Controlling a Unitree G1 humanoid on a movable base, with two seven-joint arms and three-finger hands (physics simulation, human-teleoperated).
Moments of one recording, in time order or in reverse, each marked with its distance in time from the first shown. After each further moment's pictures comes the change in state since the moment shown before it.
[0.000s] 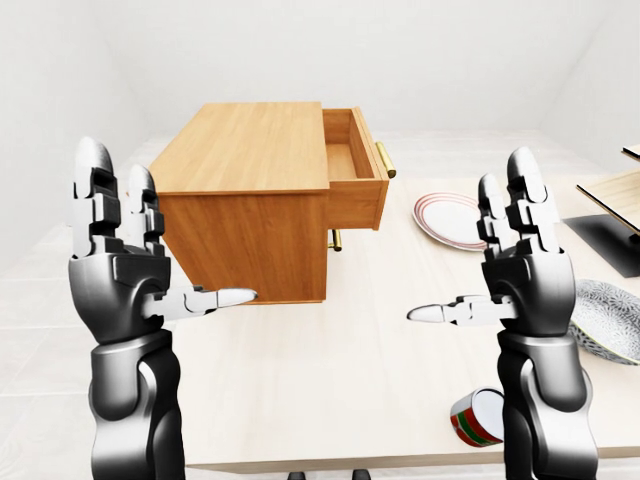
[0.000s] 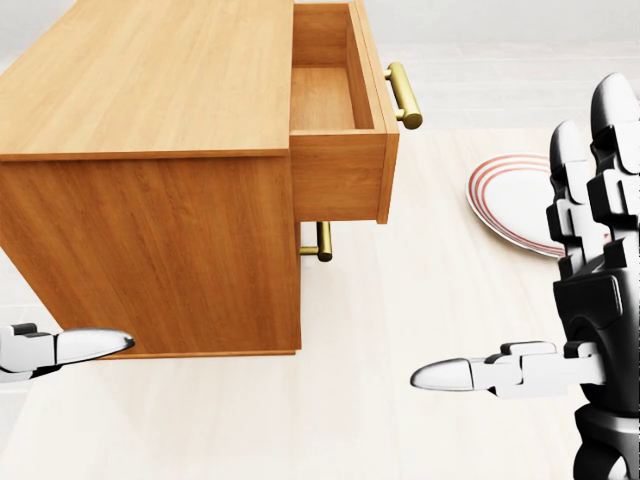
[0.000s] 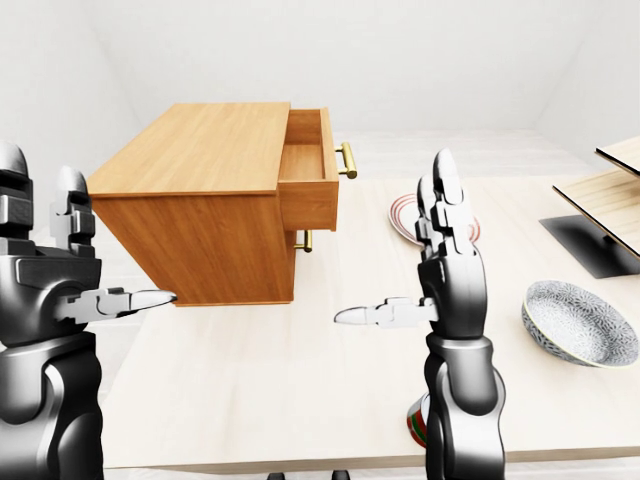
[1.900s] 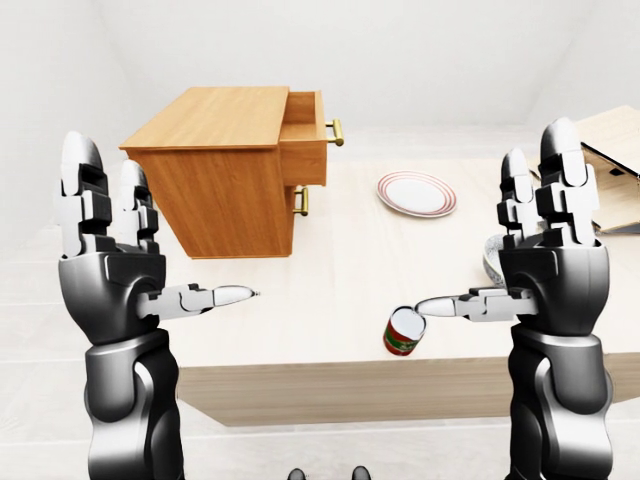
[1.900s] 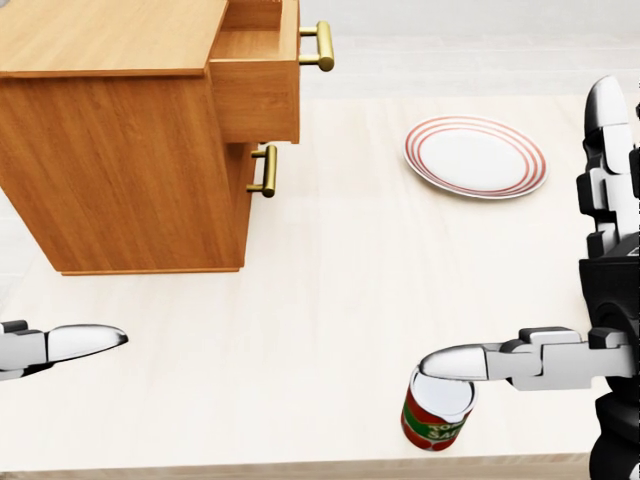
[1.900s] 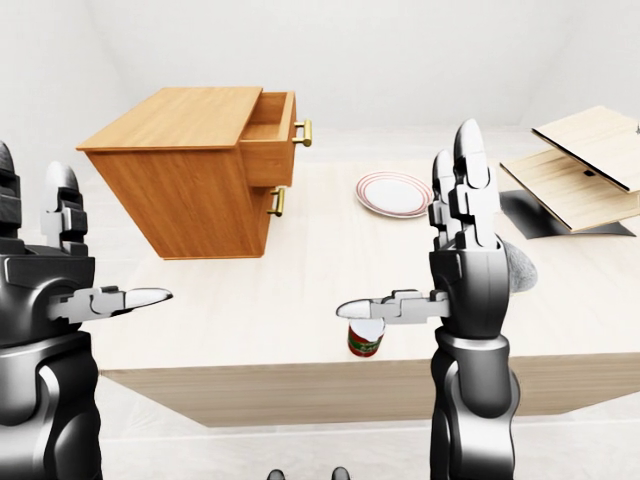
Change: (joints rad) left arm -0.008 0.001 0.008 -0.015 -0.002 0.000 0.012; right arm -0.048 -0.013 -0.022 -0.060 -0.006 0.000 -0.014
